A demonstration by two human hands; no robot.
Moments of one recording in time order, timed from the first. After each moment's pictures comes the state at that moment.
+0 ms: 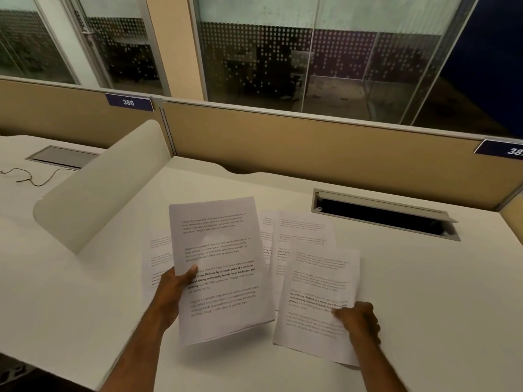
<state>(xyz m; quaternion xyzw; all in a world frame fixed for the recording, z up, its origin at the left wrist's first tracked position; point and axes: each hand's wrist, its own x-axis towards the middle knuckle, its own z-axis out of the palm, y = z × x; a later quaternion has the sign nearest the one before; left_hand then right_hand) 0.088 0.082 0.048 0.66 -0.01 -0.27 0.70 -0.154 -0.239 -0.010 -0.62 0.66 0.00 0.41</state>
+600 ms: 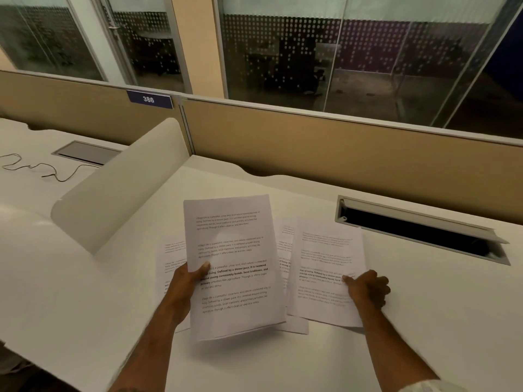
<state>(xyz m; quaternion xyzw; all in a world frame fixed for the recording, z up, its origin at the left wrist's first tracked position) 0.131 0.070 0.046 0.66 0.02 -0.27 0.70 -0.037 -0.289 0.005 -0.72 0.63 0.00 0.29</state>
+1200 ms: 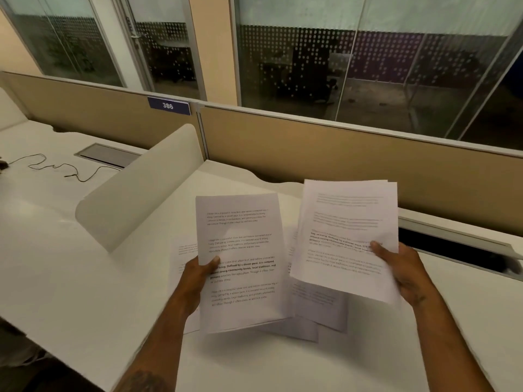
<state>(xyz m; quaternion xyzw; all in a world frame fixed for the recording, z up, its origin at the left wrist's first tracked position) 0.141 0.071 0.063 0.67 0.02 -0.26 0.70 -0.048 -0.322 0.108 -0.64 0.37 -0.16 0.66</state>
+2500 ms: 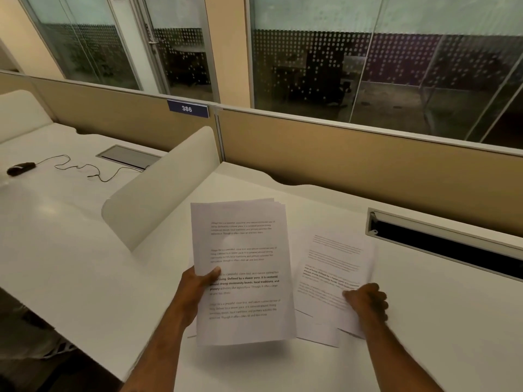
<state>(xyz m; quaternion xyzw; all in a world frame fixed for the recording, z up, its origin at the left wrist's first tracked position) 0.144 0.125 0.059 0.66 0.02 -0.25 0.71 0.004 -0.234 0.000 -0.72 0.61 0.05 0.33</state>
